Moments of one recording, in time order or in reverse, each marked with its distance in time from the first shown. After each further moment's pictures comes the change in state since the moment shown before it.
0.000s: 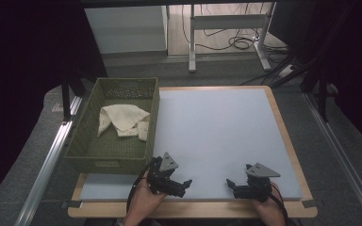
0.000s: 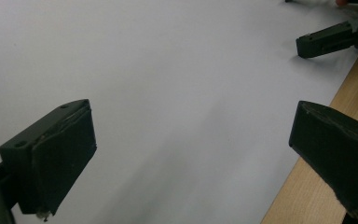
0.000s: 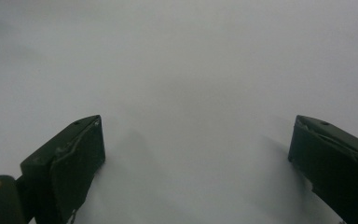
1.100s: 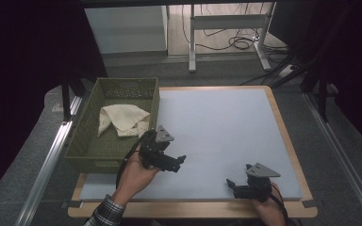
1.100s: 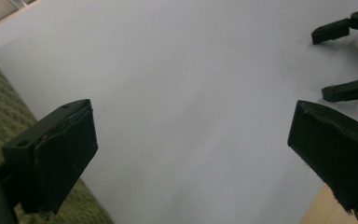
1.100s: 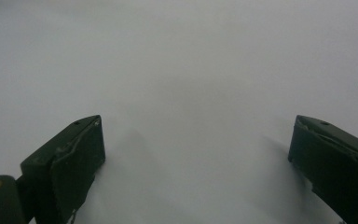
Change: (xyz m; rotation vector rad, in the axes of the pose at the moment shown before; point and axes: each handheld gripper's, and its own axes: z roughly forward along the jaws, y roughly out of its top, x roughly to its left) left arm 0.036 0.067 -0.044 0.029 0.099 0.037; right arm 0.000 0.000 0.000 -0.003 0.001 -0.001
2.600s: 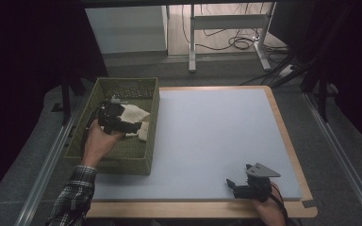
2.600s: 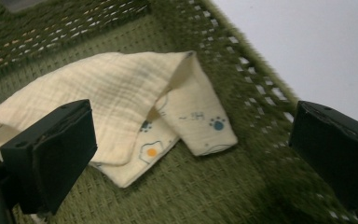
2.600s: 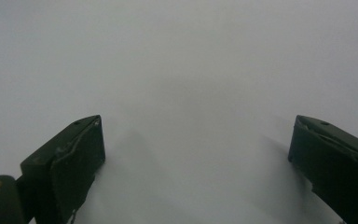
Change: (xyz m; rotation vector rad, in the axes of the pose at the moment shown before) left arm 0.157 -0.019 -0.016 0.104 0.196 -0.242; right arm 0.000 0.000 0.000 0.000 0.000 0.001
